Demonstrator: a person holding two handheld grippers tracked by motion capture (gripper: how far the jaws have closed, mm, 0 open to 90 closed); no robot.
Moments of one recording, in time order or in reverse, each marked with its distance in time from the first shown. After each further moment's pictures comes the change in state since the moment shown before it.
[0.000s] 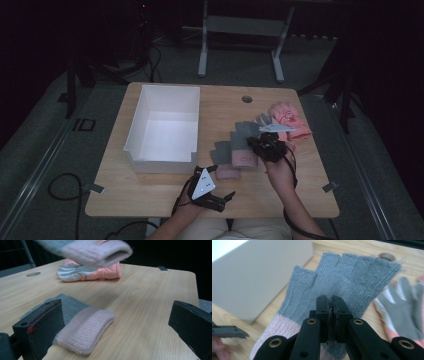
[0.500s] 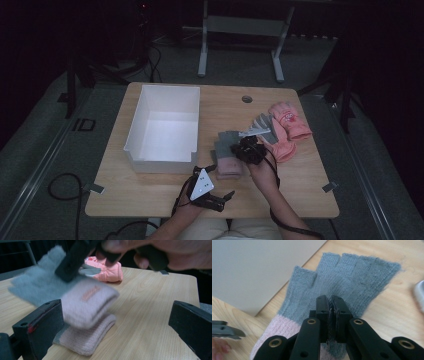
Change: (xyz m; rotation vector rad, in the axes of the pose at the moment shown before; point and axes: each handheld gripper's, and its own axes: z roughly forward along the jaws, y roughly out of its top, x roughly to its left) left arm 0.000 0.000 -0.003 -0.021 0.019 -0.004; right arm 0.022 -0.014 0.053 0.115 0.080 -0.026
